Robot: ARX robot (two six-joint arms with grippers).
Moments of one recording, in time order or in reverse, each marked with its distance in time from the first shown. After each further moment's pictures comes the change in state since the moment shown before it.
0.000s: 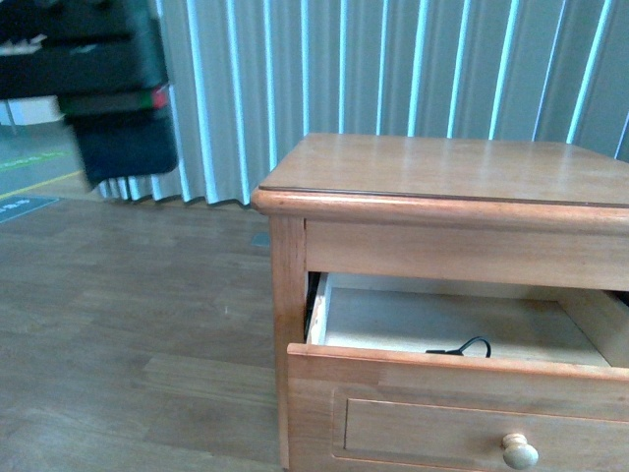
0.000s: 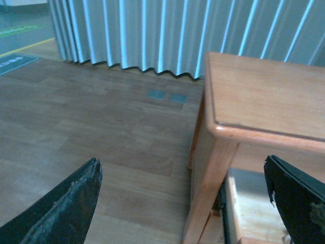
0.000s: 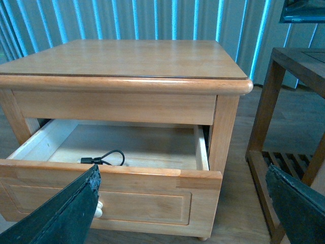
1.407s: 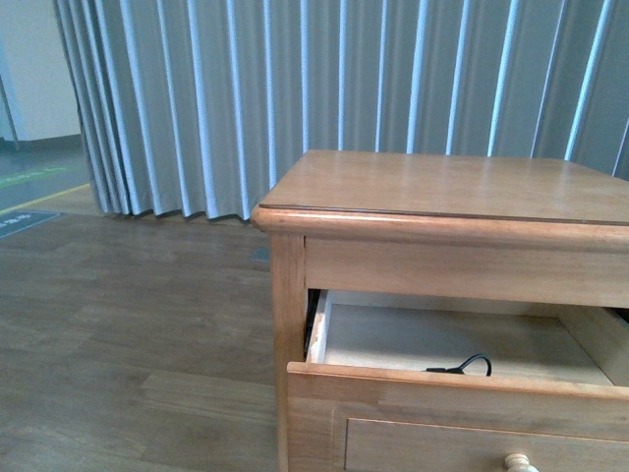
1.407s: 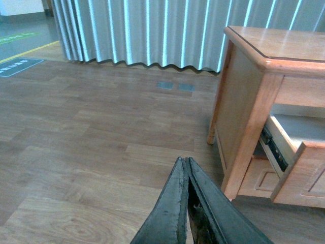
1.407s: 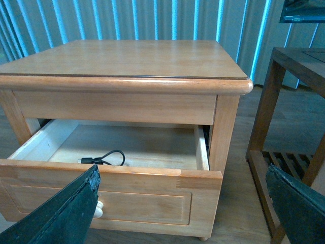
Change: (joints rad) left arm 0.595 -1.055 -0.511 -0.514 0.682 0.107; right arm 0.001 0.000 -0.001 0.000 0.002 0.000
